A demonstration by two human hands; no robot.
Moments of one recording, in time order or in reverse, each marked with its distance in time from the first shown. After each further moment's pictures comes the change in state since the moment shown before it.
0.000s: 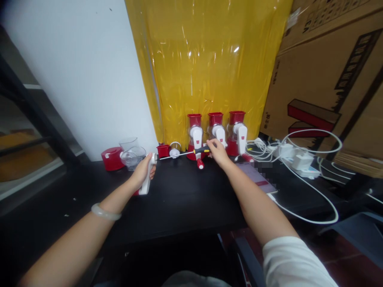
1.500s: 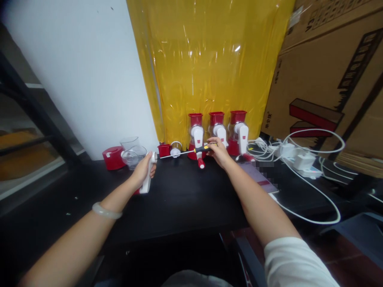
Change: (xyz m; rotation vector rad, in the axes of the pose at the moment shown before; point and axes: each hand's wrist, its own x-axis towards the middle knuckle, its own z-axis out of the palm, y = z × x) left_hand 0.002 -0.001 -0.002 -0.004 0.010 0.013; right_hand -0.006 -0.009 0.001 0.276 -0.060 0.071
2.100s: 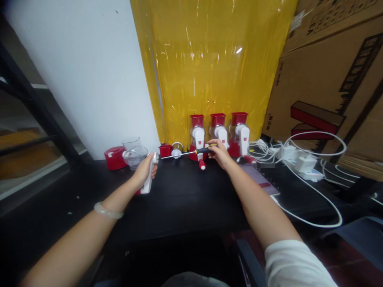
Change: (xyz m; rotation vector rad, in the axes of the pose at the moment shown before) left_hand -0.001 0.002 0.001 -0.007 0.012 0.000; right_hand 0.000 -0.001 -0.003 -0.002 -0.054 0.060
